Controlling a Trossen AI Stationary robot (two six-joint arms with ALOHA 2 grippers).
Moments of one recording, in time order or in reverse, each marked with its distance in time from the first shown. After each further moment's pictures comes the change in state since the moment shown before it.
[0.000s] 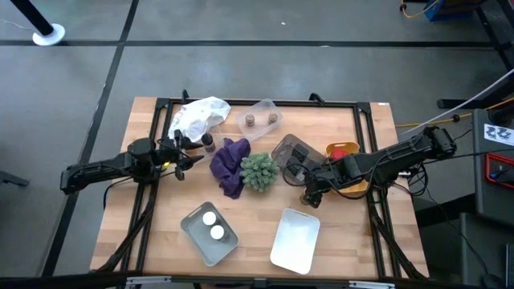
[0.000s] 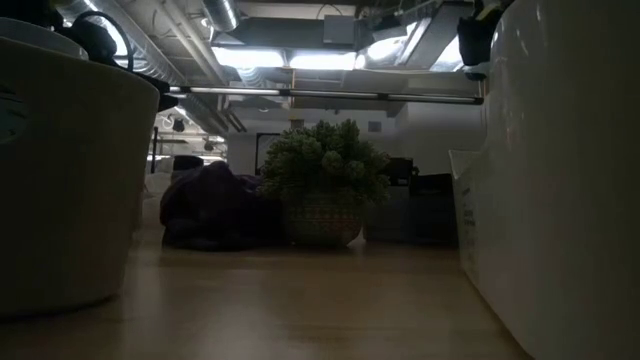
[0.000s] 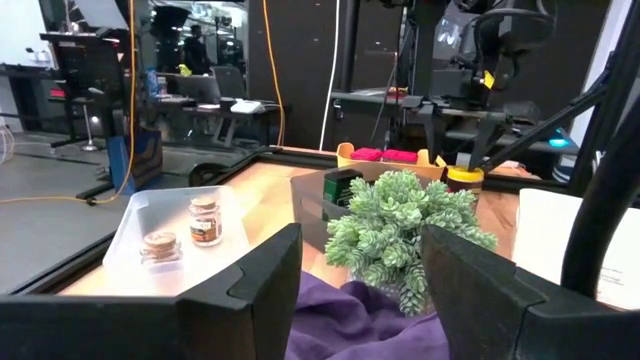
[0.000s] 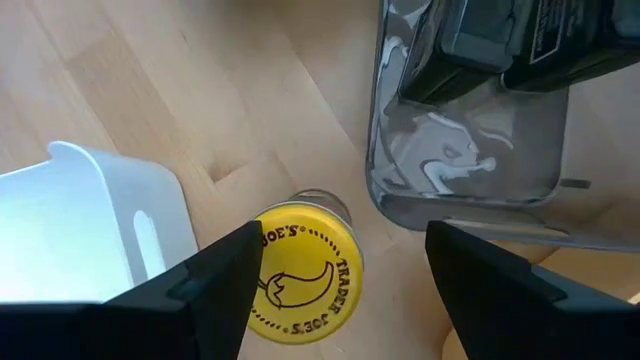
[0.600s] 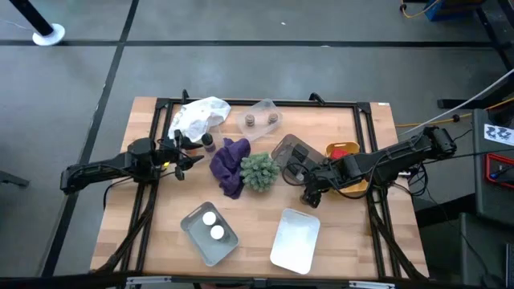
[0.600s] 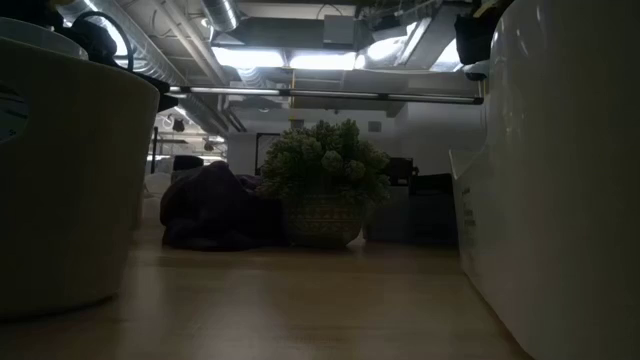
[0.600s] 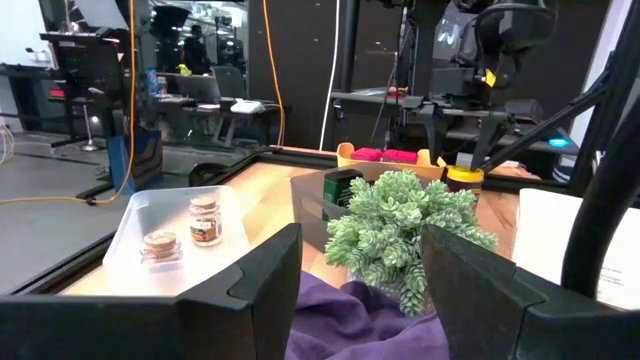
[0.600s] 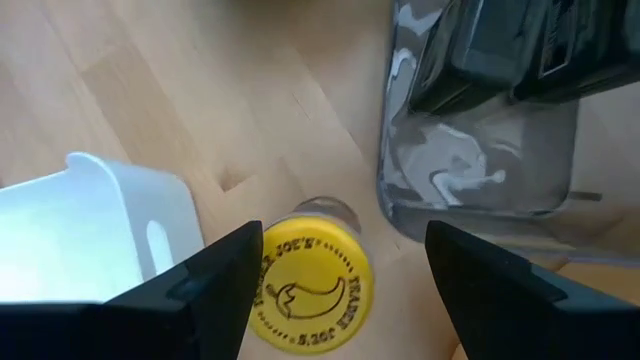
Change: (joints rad) left arm 0.000 0.000 0.000 -0.001 0.000 0.000; right arm 0.001 0.000 0.000 0.028 0.001 -0.008
